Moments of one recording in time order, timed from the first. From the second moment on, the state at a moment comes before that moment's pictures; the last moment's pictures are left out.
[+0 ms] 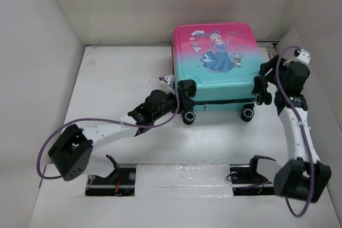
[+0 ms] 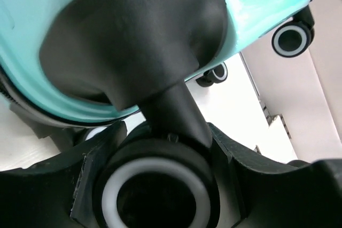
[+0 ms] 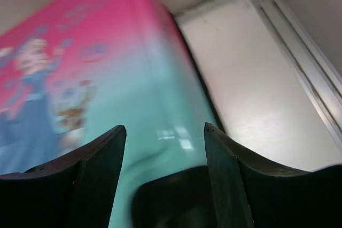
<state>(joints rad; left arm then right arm) -0.85 1.35 0.74 0.33 0.02 -0.75 -0.14 1.02 0.93 -0.07 -0.04 0.37</state>
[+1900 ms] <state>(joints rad) -0.97 1.19 0.60 0.38 -0.06 -0.93 0.41 0.84 0.13 0.59 -0.45 0.41</state>
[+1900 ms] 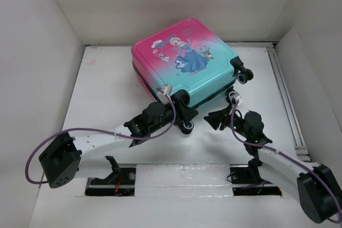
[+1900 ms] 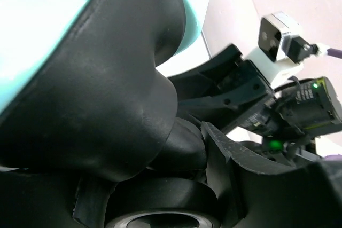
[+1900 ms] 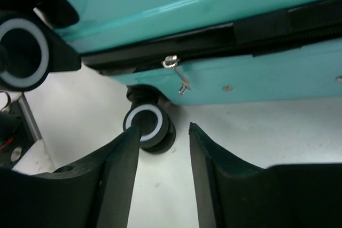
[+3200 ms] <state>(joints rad) -0.96 1.21 0.61 0.40 -0.04 -0.97 0.44 1.73 0.25 1.25 -0.52 0.47</state>
